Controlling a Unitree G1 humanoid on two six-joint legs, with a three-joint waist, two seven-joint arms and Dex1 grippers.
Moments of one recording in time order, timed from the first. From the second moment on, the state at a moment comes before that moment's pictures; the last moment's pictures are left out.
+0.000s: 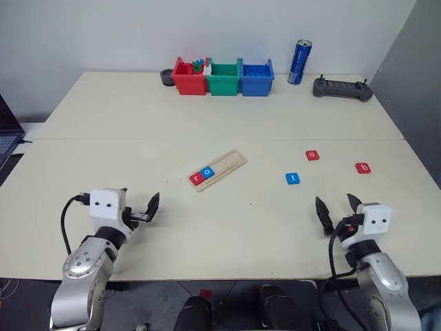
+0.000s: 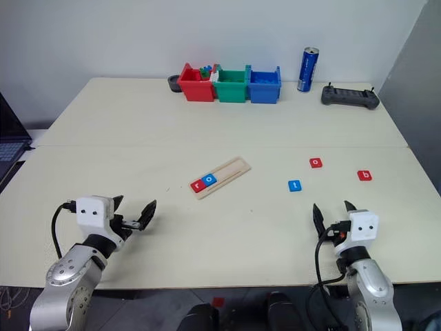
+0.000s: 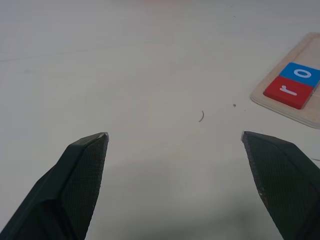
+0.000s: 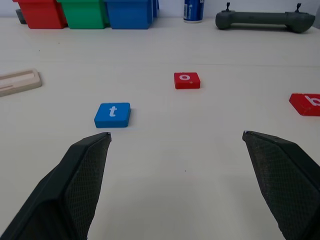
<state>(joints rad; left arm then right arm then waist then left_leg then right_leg) 0.11 0.39 0.32 -0.34 -0.31 0.38 -0.33 0.21 -0.22 -0.17 -0.35 0.25 0.10 0.26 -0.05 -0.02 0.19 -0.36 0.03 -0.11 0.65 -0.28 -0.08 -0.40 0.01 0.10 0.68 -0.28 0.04</state>
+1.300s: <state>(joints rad) 0.08 0.41 0.32 -0.27 -0.37 0.25 -0.45 0.19 -0.22 -0.16 -0.31 0.25 0.10 0.28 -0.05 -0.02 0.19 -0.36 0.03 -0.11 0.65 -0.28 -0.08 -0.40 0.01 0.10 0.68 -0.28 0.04</state>
